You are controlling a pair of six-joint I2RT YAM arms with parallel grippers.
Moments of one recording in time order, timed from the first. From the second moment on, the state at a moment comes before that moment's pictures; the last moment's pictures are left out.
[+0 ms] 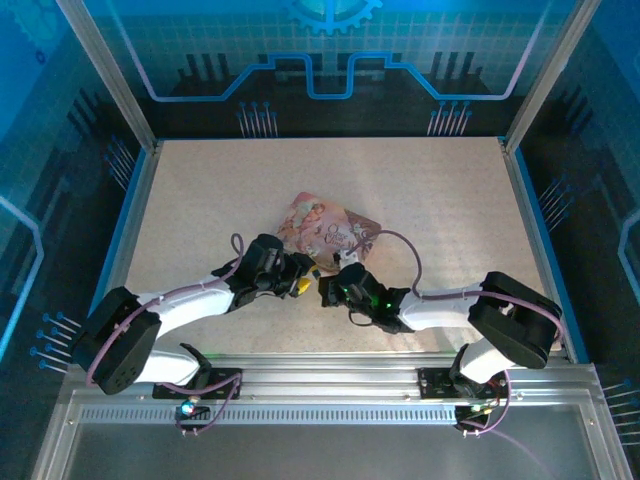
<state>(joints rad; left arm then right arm) -0.60 1.34 0.55 0.07 0.28 -1.60 0.99 1.52 0.56 0.37 0.18 0.80</state>
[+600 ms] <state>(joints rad) -0.56 1.19 0.57 -0.15 0.16 -1.37 0.94 1.51 0.40 0.56 0.10 1.14</state>
